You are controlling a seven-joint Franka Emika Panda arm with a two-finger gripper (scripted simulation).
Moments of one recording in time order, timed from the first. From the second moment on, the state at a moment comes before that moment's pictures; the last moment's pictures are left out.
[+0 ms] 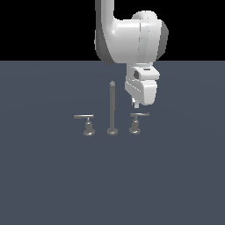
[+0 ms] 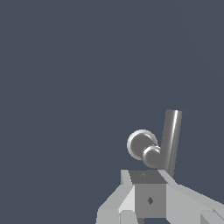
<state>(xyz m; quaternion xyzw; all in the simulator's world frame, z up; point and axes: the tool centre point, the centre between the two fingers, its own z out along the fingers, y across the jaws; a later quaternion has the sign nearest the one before) 0.028 -0.094 0.121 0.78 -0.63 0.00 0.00</state>
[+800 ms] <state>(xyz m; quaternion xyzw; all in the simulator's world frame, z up) 0.044 -0.123 0.089 0.73 -0.68 0.00 0.00</state>
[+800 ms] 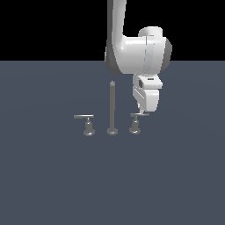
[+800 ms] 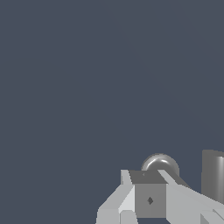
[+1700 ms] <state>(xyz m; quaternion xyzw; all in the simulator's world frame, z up) 0.011 -0.139 0.089 0.74 -0.68 0.01 -0.01</state>
